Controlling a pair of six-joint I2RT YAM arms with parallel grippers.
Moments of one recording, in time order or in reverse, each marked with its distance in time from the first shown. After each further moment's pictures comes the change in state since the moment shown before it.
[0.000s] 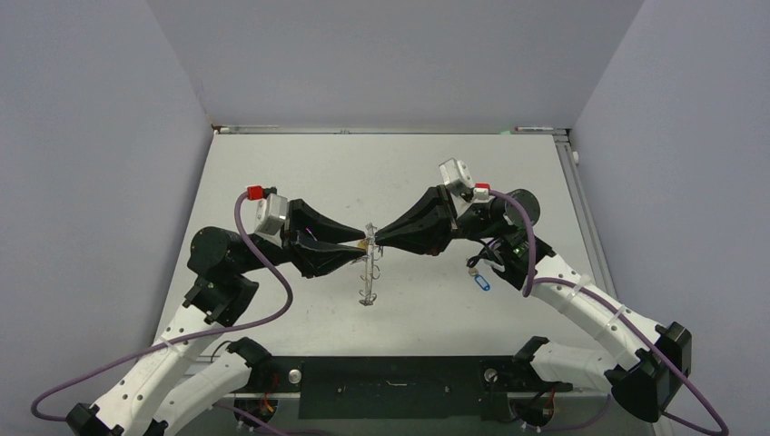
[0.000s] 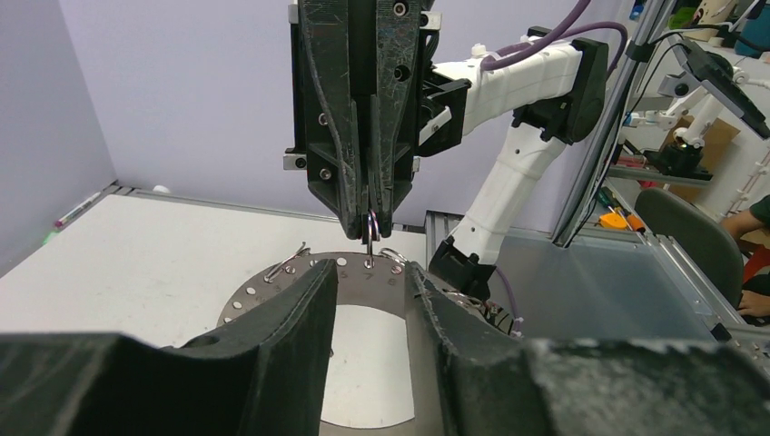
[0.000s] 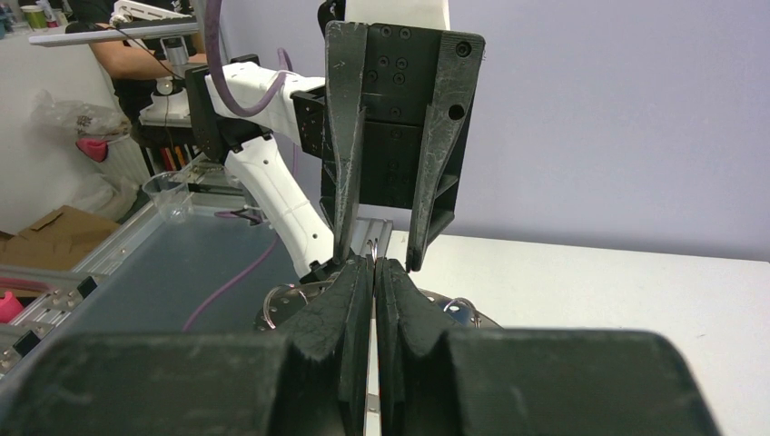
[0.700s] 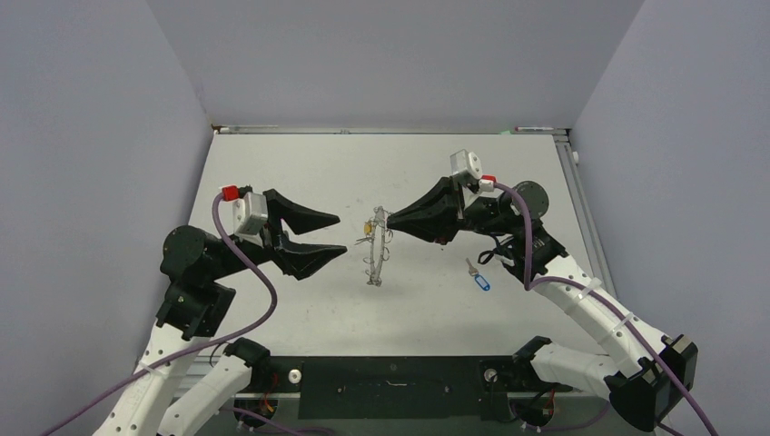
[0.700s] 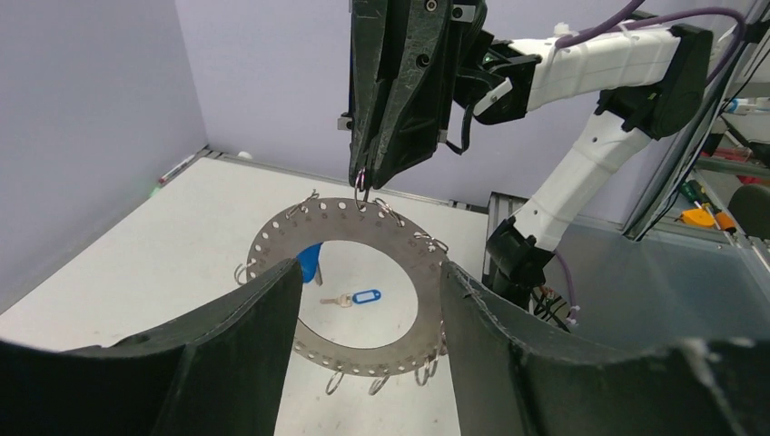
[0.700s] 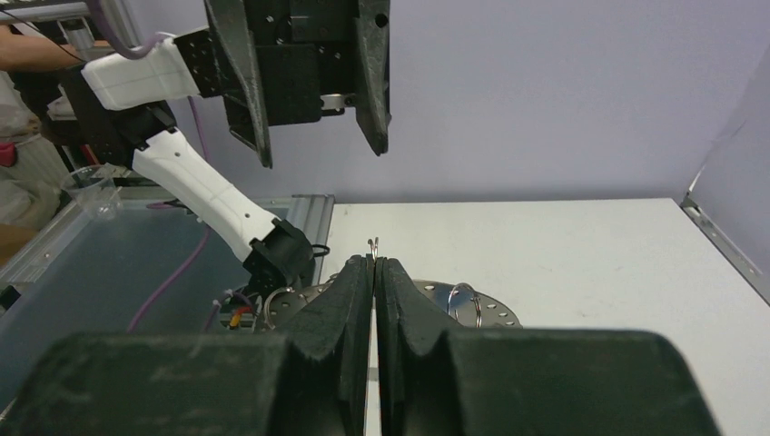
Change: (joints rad) left arm 0.151 -0.076 0.105 -0.292 0.010 0.117; right arm -0.100 -0.038 0.000 -0.134 0.024 -0.085
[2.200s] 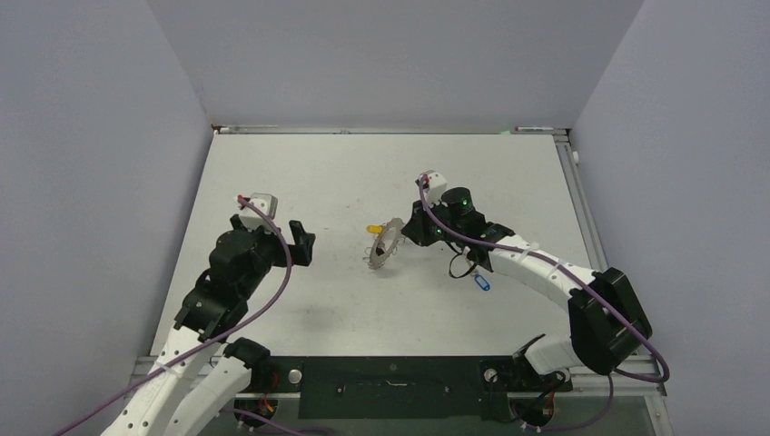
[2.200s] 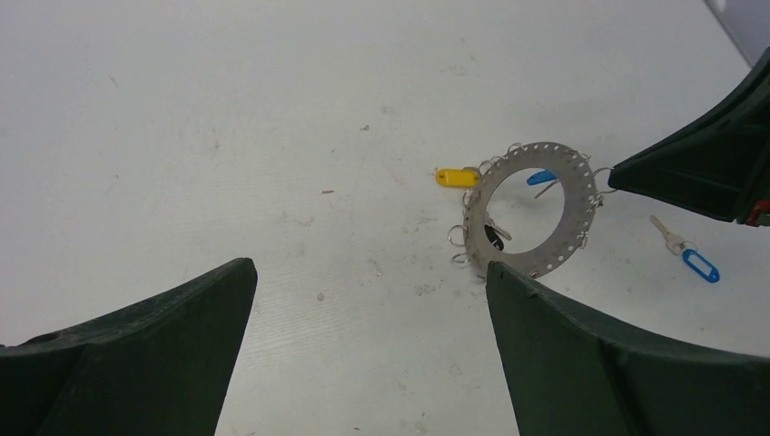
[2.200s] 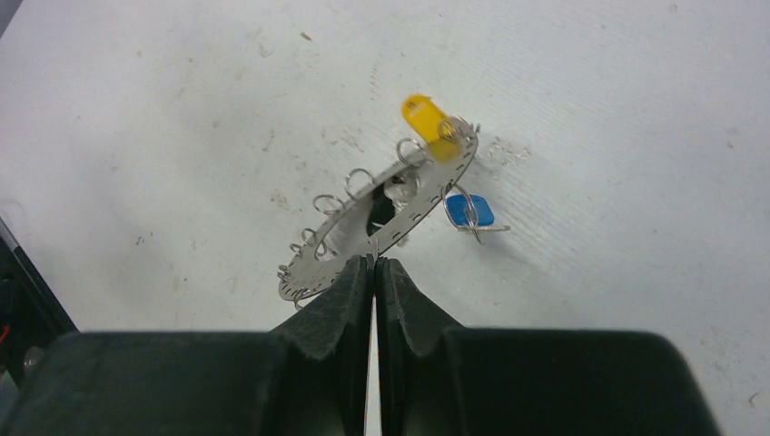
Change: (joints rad) left arm -0.003 -0.074 -0.209 -0.497 -0.976 0.087; right arm -0.039 0.331 -0.129 -0.440 0.700 -0.085
